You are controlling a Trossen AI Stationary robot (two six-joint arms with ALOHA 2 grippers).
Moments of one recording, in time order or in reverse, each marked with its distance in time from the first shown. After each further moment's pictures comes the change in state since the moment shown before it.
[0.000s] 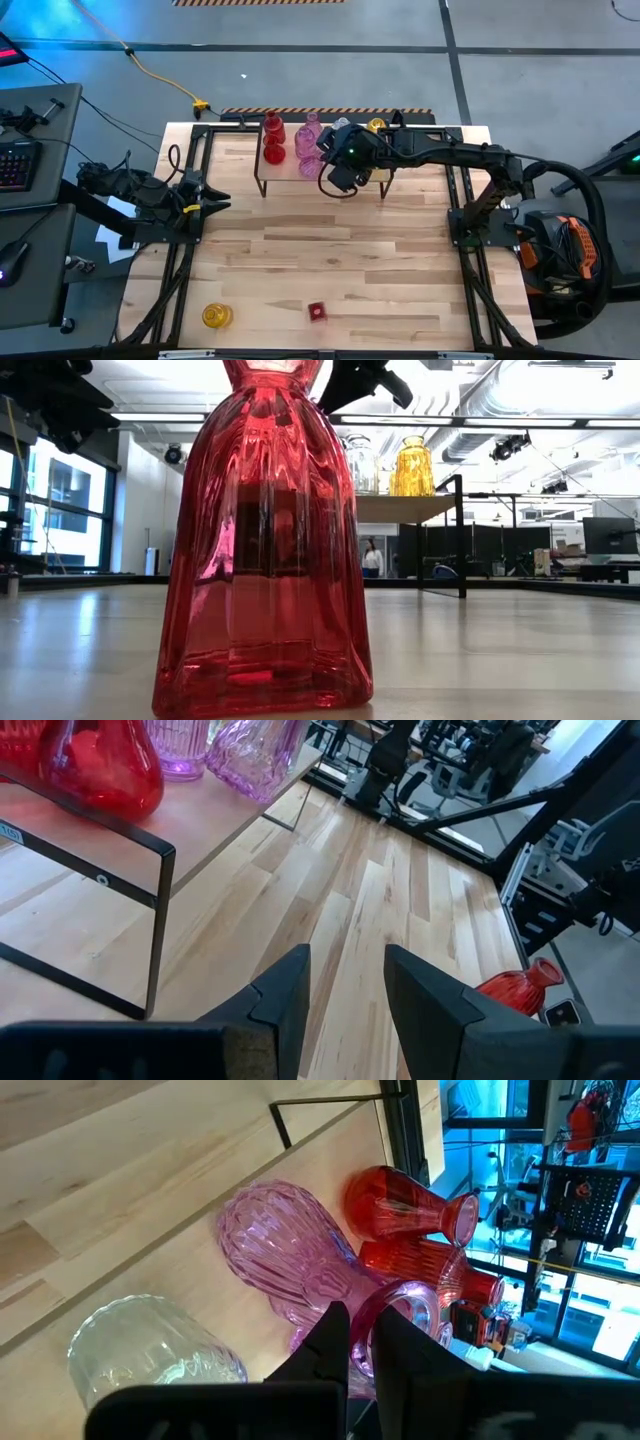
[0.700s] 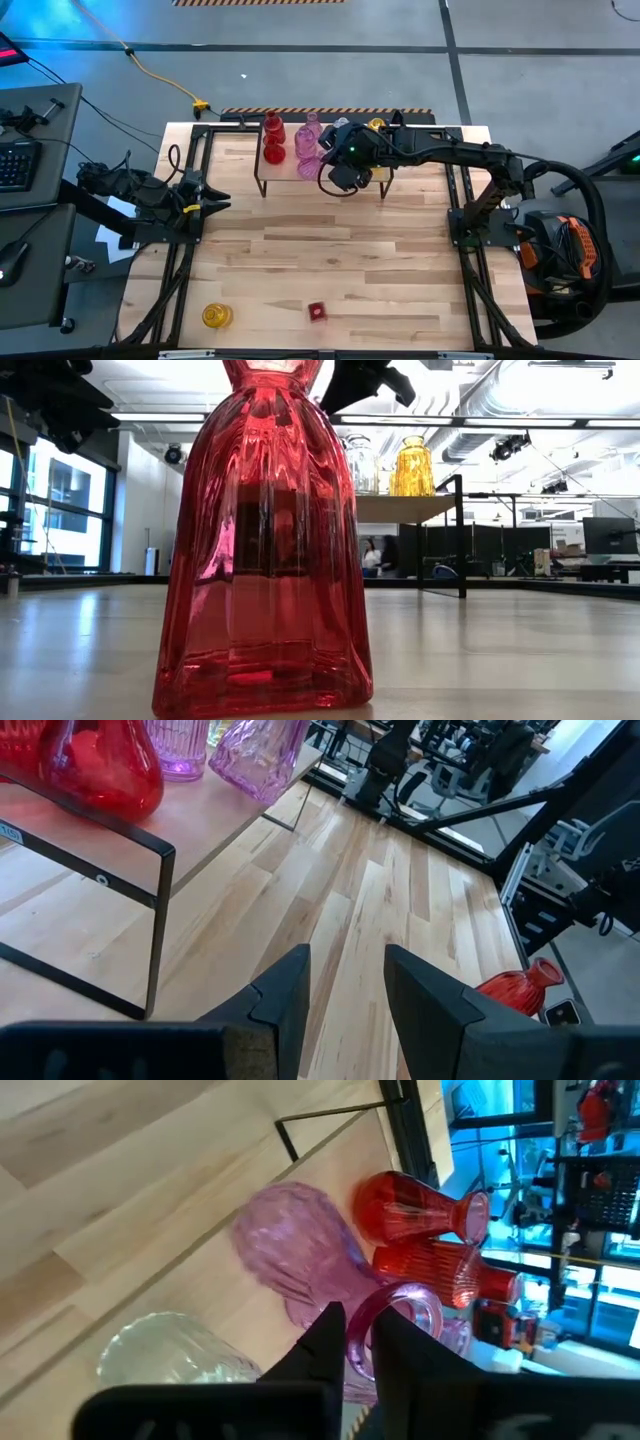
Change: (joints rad) left arm 0.000 0.000 0.000 0.000 0.000 0.000; right arm -0.008 -0.003 0.002 -0.026 -0.052 0.079
